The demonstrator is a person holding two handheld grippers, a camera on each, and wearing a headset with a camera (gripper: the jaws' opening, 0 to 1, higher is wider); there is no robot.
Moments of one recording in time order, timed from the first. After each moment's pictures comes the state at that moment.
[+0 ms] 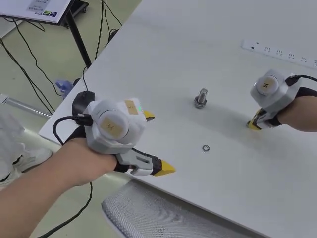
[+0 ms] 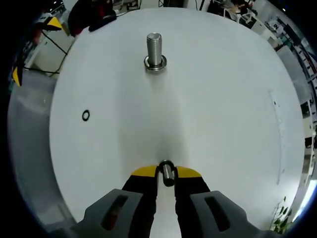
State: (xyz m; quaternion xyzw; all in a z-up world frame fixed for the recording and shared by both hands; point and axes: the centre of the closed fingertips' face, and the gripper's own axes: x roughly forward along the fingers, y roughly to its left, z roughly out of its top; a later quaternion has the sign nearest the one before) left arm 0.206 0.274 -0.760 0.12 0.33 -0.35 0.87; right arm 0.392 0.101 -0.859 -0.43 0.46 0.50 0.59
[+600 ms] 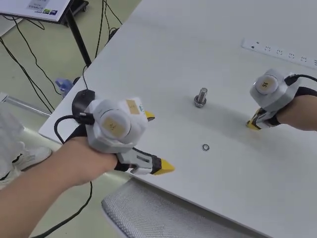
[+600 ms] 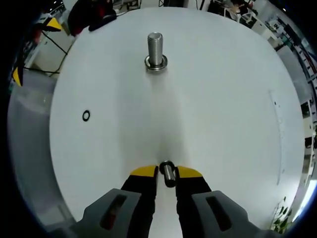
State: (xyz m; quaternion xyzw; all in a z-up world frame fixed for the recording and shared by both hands) left arm 0.204 0.275 -0.762 0.12 0.34 -0.35 0.86; right arm 0.397 0.102 -0.863 -0.43 0.46 0.50 0.59
